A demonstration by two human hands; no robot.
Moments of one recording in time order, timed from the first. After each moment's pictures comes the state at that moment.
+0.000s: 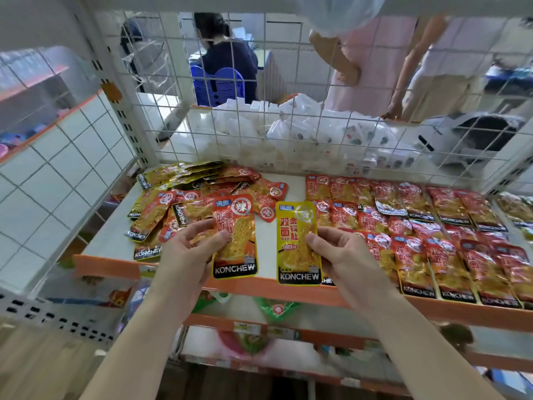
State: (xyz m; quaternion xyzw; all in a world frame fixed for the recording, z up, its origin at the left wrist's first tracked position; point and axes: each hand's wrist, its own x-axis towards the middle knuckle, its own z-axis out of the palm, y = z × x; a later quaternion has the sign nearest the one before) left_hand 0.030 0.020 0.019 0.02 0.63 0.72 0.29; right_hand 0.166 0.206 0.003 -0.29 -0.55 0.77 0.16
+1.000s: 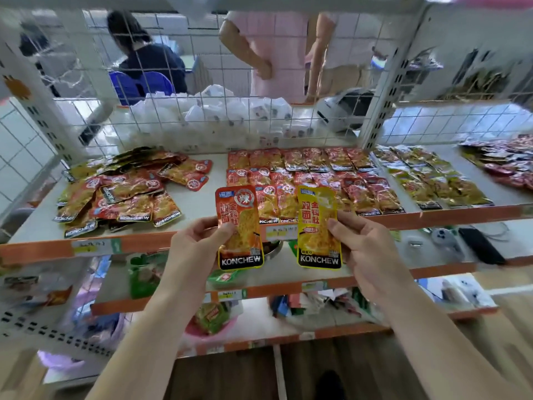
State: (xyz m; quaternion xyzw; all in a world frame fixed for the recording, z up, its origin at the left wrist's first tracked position) left_hand 0.188 0.043 0.017 0.12 0.64 0.68 0.34; right_hand 0.376 0.192 0.026 -0.37 -0.47 0.73 0.32
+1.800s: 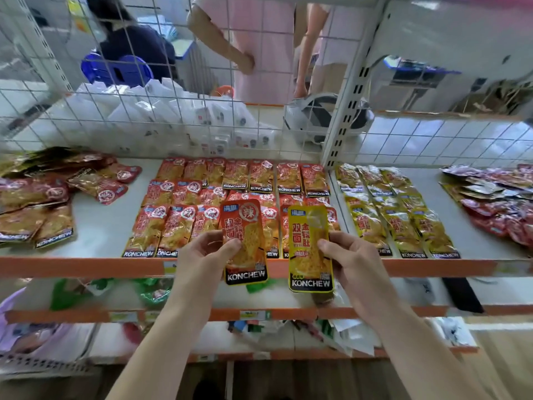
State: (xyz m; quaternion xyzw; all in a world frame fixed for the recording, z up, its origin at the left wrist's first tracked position) left_hand 0.292 0.240 -0.012 0.06 0.67 0.66 0.32; right_hand 0.457 0.393 0.004 -0.40 -0.53 0.71 0.23
